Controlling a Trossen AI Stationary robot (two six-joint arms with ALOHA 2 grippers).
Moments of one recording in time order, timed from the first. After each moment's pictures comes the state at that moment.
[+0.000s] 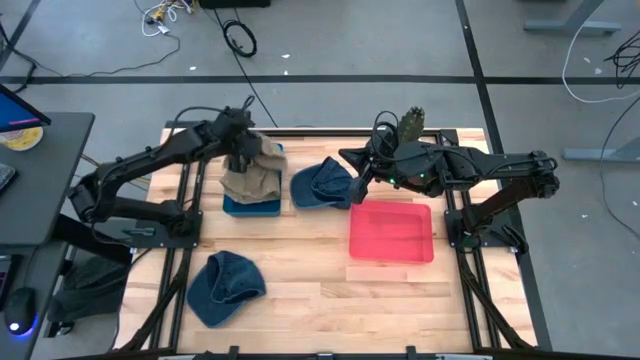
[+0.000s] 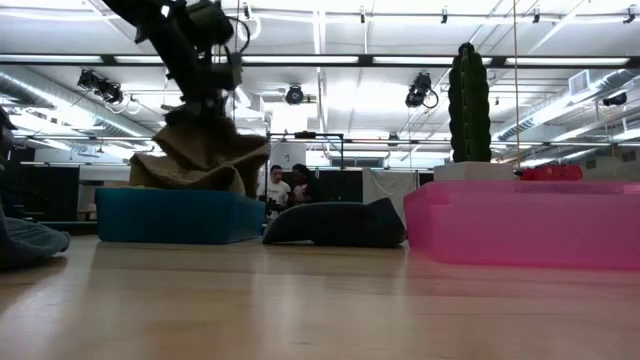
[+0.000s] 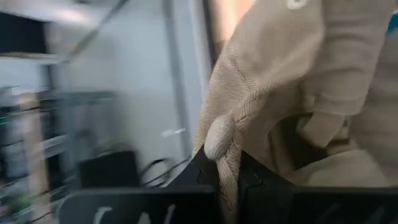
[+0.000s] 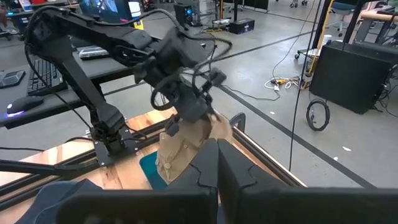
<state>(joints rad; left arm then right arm) 0.63 1.19 0.95 -0.52 -0.31 1.04 0.15 1.44 1.67 -0.58 0.63 0.28</state>
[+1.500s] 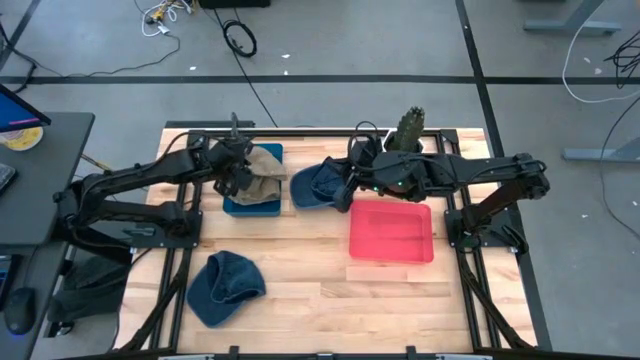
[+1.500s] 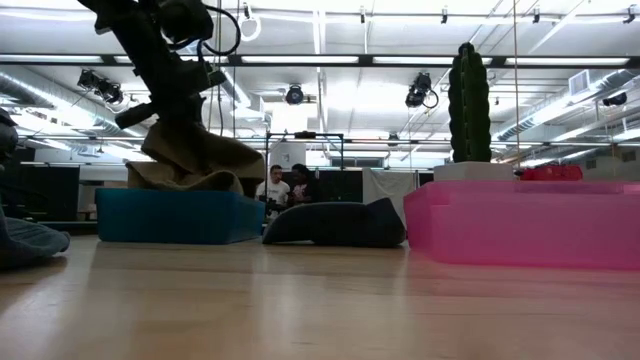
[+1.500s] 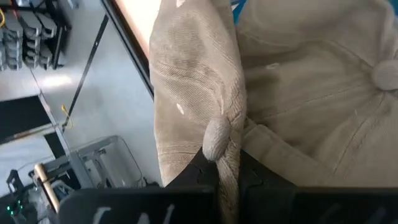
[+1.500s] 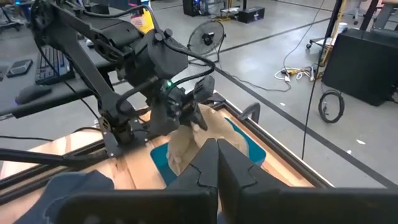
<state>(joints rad) 0.43 1.03 0.79 -0.65 -0.33 1.21 0.15 1.52 1.67 -0.53 0.58 0.31</state>
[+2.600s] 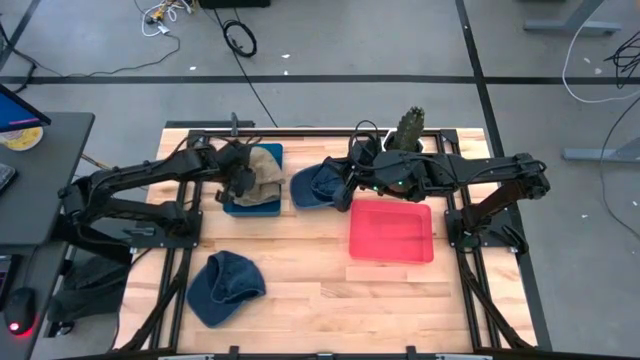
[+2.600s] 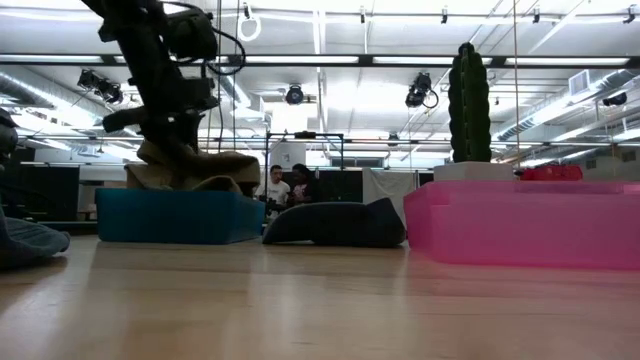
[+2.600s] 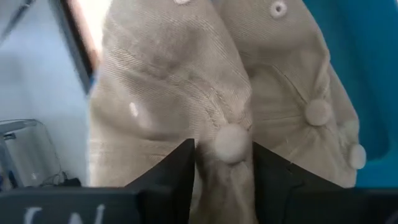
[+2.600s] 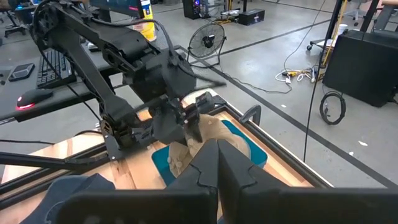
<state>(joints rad) 0.44 1.10 0.79 -0.76 -0.22 0.93 0.15 1.52 1.67 -0.52 0.58 0.31</state>
